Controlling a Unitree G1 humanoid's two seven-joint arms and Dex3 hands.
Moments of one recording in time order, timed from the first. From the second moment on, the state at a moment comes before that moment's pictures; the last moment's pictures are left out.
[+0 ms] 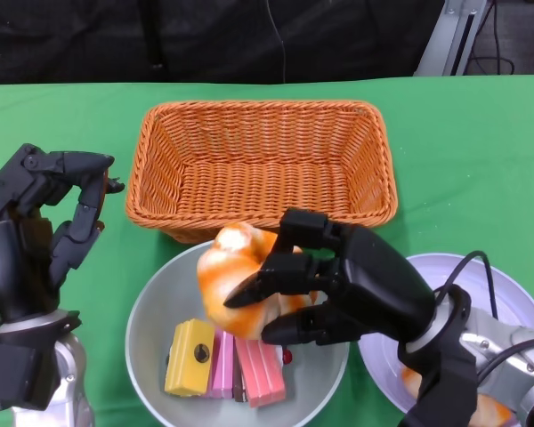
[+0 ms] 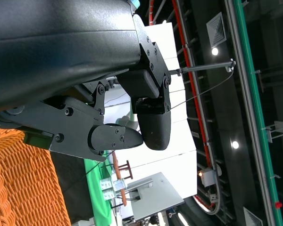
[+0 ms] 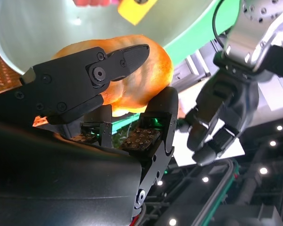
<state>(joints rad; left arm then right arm) -0.35 -0.01 0.22 0.67 -0.08 -1.08 0.04 -0.49 -0.20 0.49 0.57 -0.75 -0.99 -0.43</state>
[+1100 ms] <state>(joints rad) -0.36 0.00 0.23 0.69 -0.12 -1.08 0.00 -0.35 -0.27 0.31 0.41 -0.55 -1.03 -0.24</state>
